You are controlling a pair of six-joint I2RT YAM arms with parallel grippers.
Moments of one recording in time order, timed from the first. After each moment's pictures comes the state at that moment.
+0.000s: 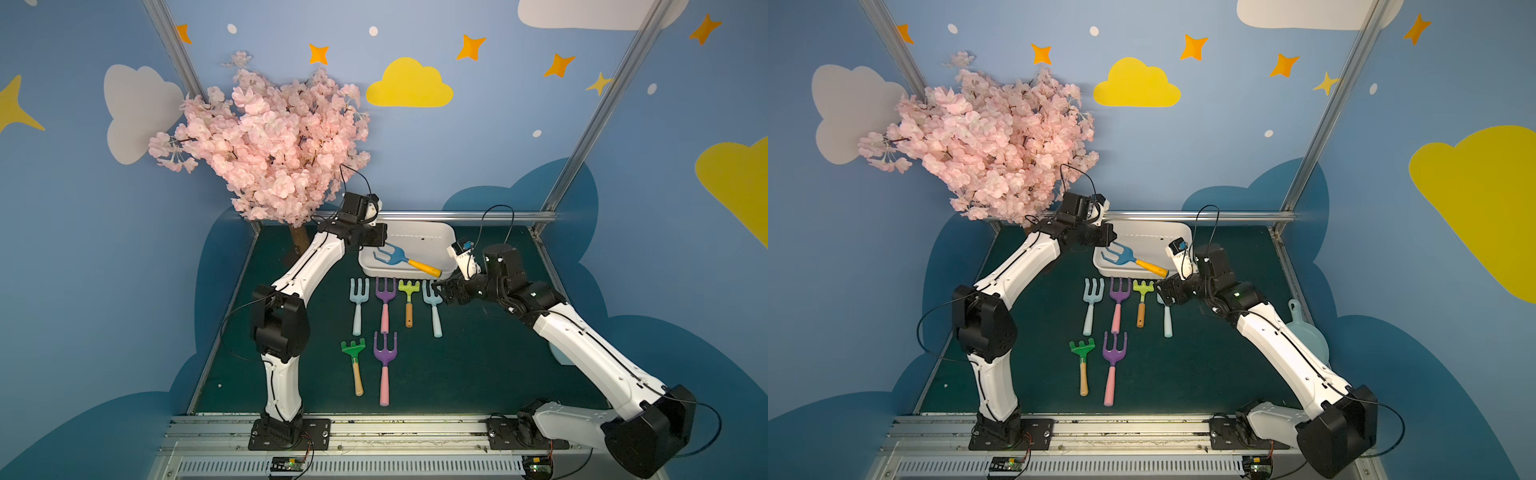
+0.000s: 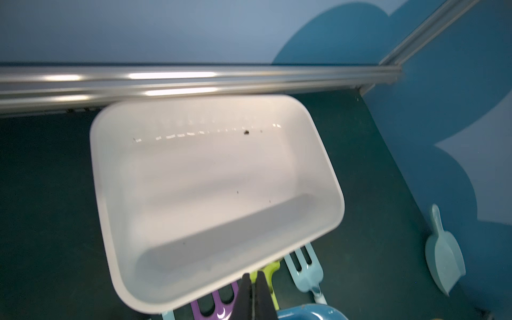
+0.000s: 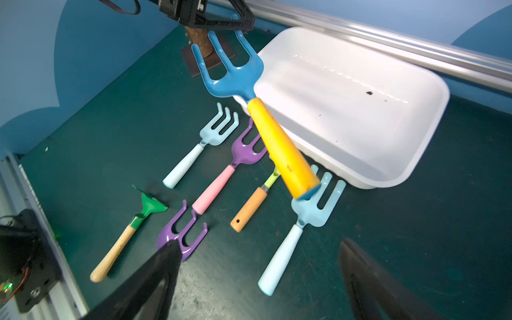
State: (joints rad) left arm -0.37 1.90 1.77 -0.61 0.31 -0.21; right arm 0.58 1.23 1.13 -0.56 -0.22 0.00
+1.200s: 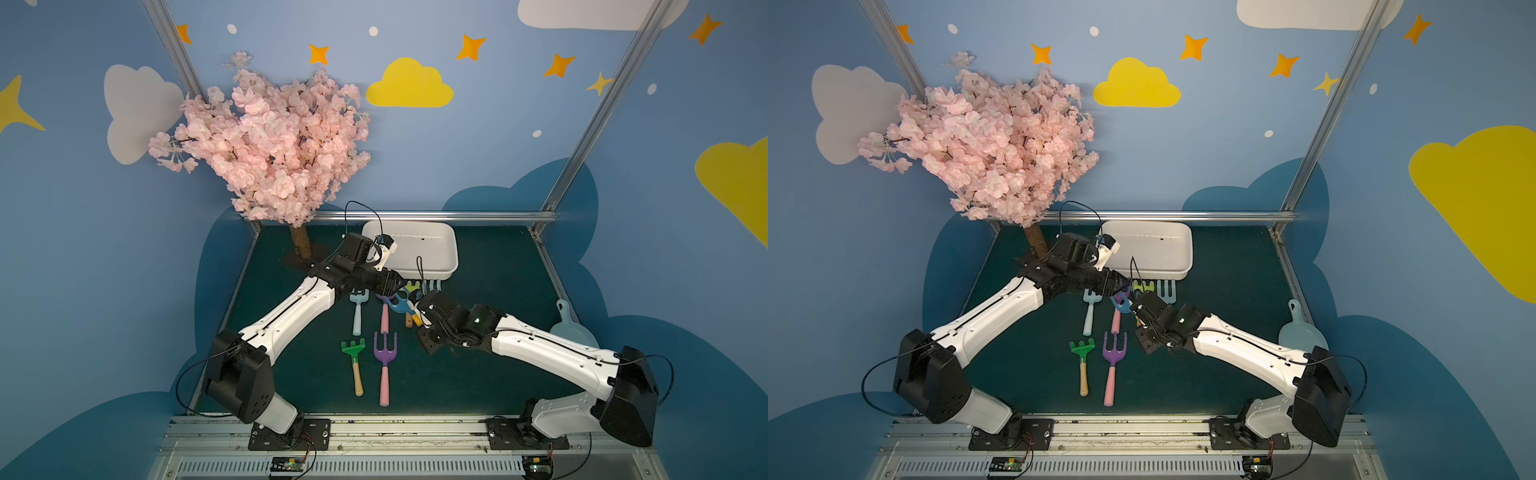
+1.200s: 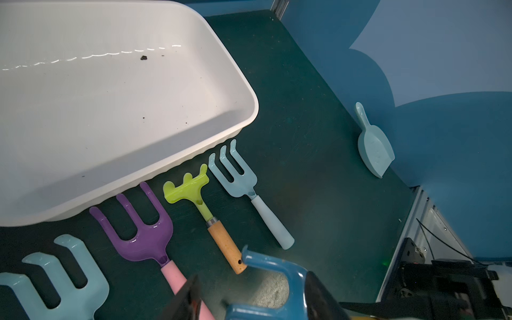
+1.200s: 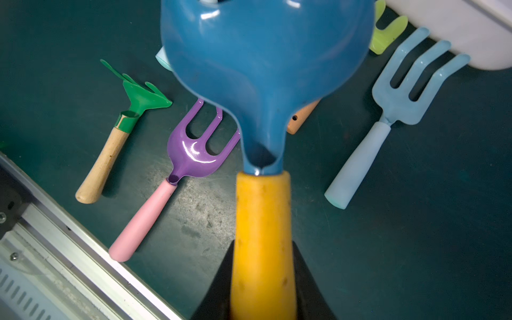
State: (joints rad) left arm -0.49 1.48 1.24 -0.46 0.41 -0.16; right arm 1.02 1.36 1.05 -0.75 0.12 0.33
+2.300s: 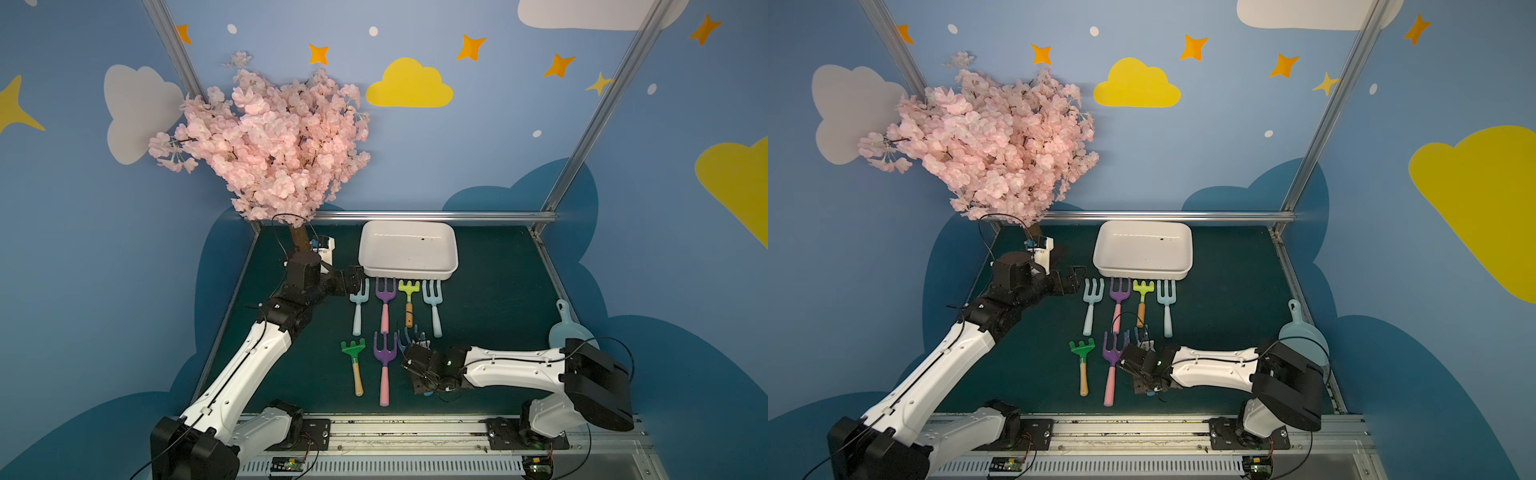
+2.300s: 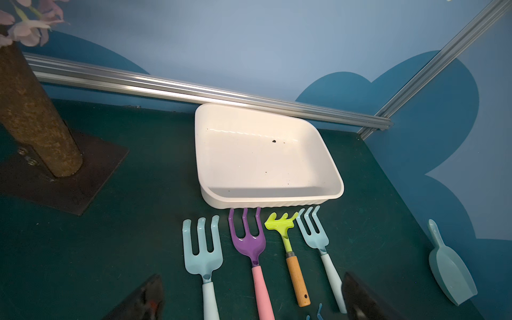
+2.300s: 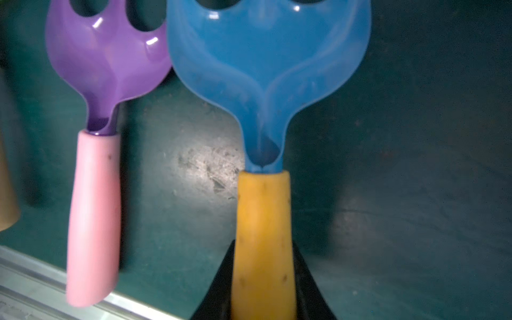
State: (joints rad) left arm -0.30 1.10 0.95 -0.32 0.11 -0.34; right arm 1.25 1.53 0.81 -0.57 0.13 0.98
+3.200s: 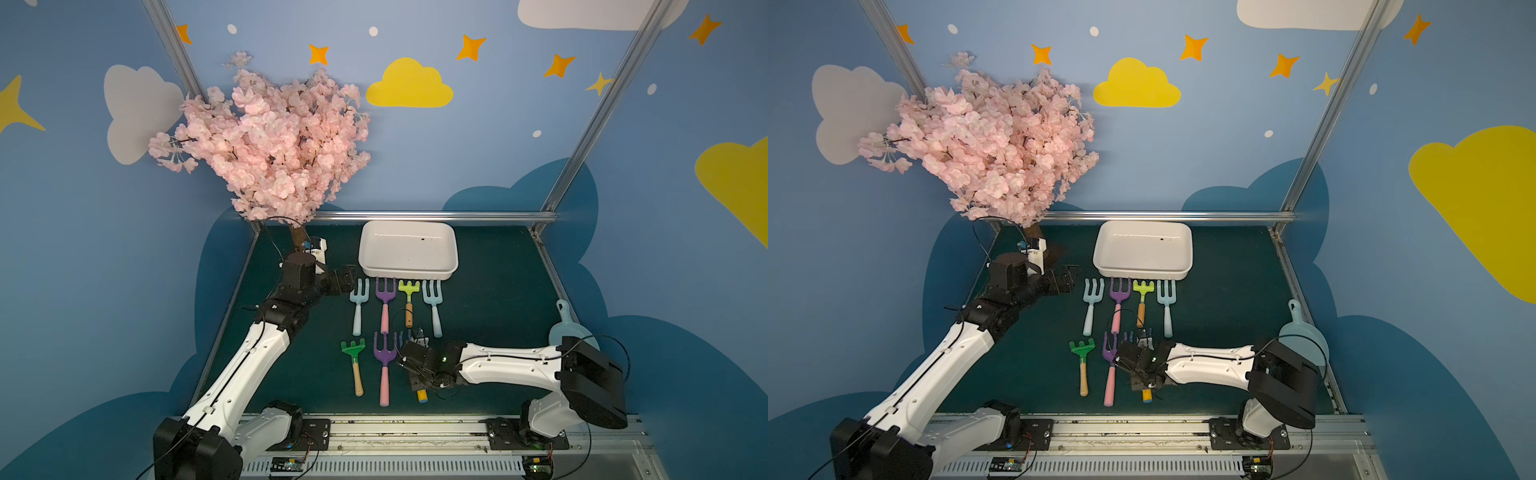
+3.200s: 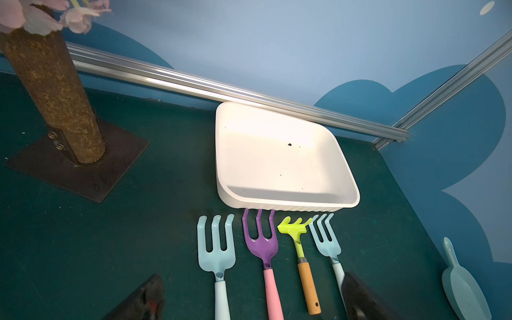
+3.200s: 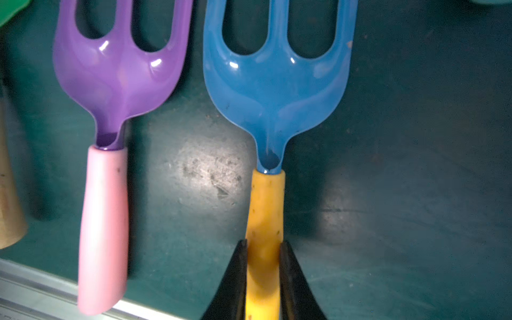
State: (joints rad) left arm -0.26 1.10 0.92 -0.31 0.11 -0.37; right arm 1.26 1.55 0.87 -0.63 0.15 0.99
